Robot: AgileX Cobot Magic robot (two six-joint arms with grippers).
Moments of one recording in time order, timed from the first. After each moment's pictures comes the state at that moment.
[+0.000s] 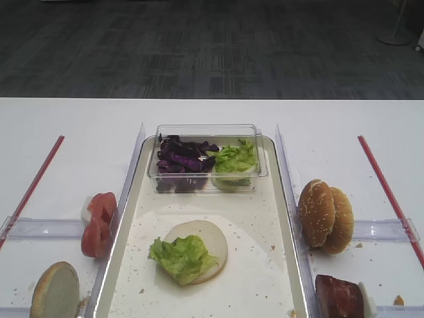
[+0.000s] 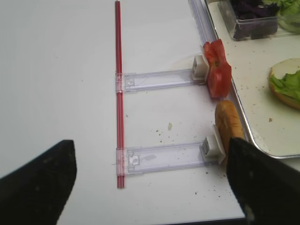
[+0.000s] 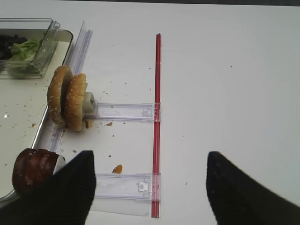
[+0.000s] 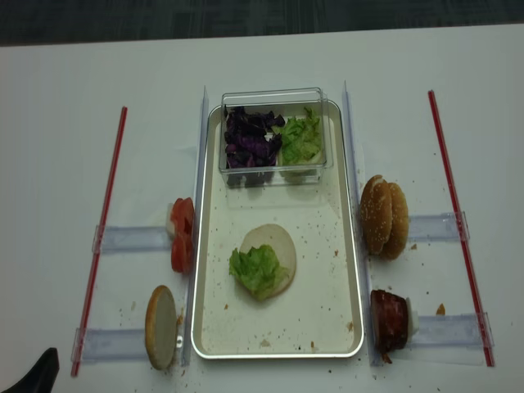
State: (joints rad) left arm 0.01 0.03 -0.49 -0.03 1.18 0.02; right arm 0.00 -0.02 -0.48 0.05 1.13 -0.04
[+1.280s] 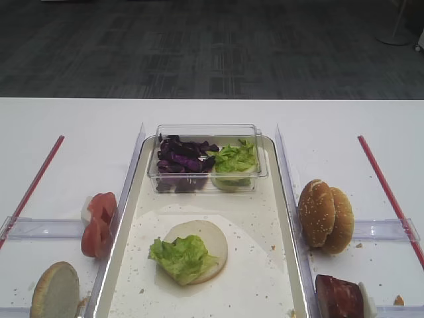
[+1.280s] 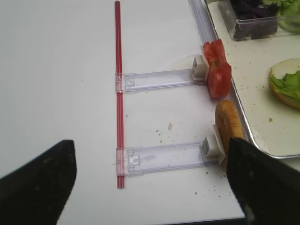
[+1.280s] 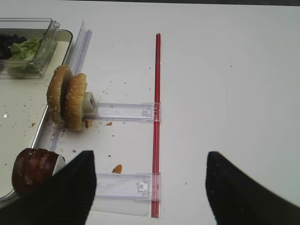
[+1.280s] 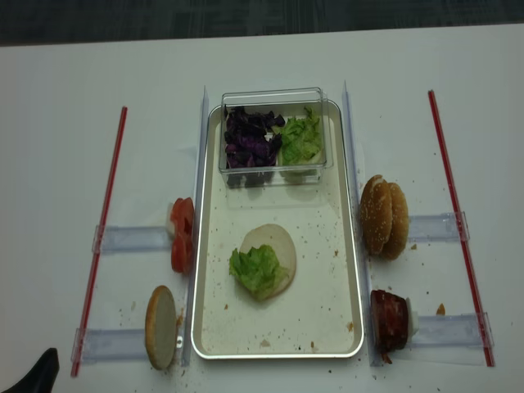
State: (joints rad) left arm 0.01 0.03 -0.49 -0.03 1.18 0.02; right arm 0.00 -0.02 -0.48 0.05 1.13 -0.04
